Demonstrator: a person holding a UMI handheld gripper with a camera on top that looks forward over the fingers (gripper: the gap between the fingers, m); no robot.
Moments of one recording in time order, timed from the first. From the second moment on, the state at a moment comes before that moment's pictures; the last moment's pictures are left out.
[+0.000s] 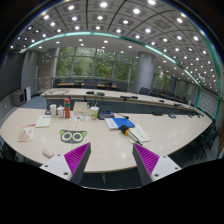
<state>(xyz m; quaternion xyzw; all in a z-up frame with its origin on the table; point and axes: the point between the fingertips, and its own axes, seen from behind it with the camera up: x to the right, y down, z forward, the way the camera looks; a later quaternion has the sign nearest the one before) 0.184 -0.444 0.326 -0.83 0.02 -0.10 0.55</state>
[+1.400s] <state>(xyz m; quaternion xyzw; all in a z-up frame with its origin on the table) -0.161 -0.251 -0.005 -0.89 -0.06 -0.02 0.46</state>
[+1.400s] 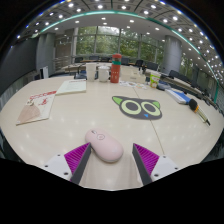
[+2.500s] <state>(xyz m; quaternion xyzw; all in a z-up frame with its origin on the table) -0.122 -0.081 0.139 -0.84 -0.04 0.03 0.53</state>
